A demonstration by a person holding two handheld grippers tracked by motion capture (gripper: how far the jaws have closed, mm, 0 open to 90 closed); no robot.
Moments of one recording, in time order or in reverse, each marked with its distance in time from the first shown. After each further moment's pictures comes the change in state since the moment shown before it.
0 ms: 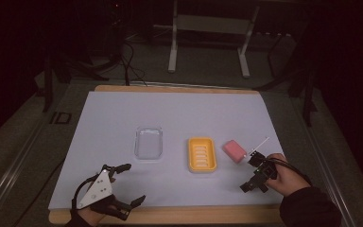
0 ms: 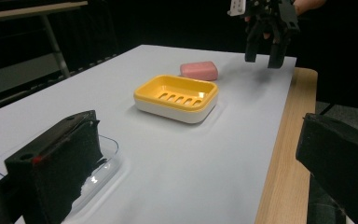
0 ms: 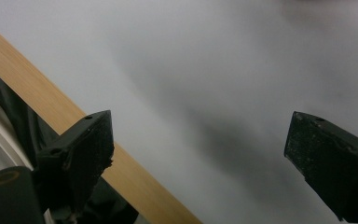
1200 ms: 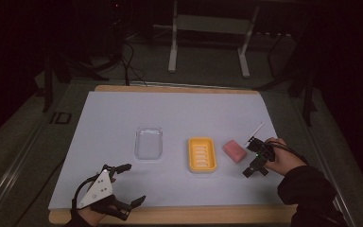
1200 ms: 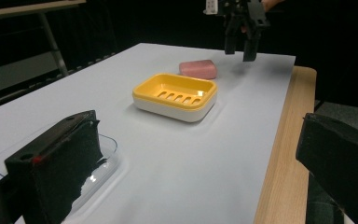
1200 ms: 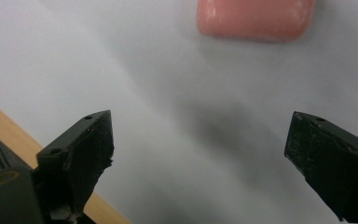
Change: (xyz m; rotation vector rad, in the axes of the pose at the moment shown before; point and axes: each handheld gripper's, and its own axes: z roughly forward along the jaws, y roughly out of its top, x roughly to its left) left arm 0.000 0.000 0.001 0.004 -0.006 -0.003; right arm -0.037 0.038 -0.004 0.090 -0.058 -0.025
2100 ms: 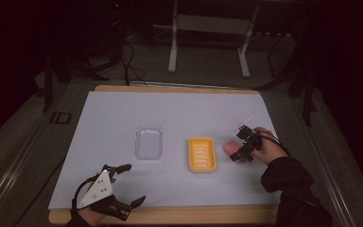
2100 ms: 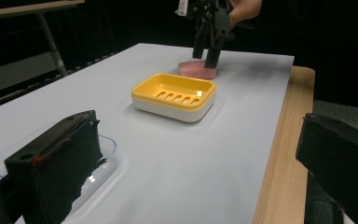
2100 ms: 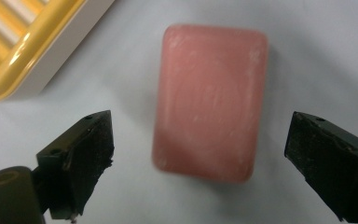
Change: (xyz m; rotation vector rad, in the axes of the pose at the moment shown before) left arm 0.000 0.000 0.000 0.001 -0.004 0.000; right arm -0.015 0.045 0.015 -0.204 -0.047 -0.017
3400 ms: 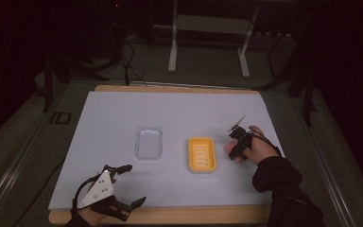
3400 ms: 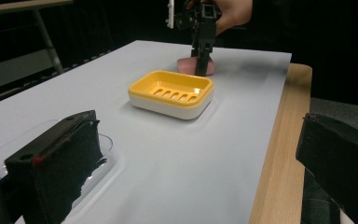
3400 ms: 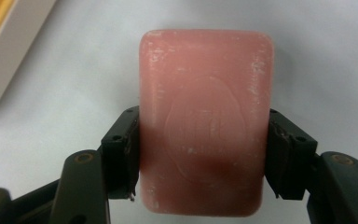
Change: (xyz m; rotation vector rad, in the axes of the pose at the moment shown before) left arm 0.000 0.000 0.001 0.008 -0.010 -0.002; right arm 0.007 0.016 0.017 0.132 -0.114 0.087
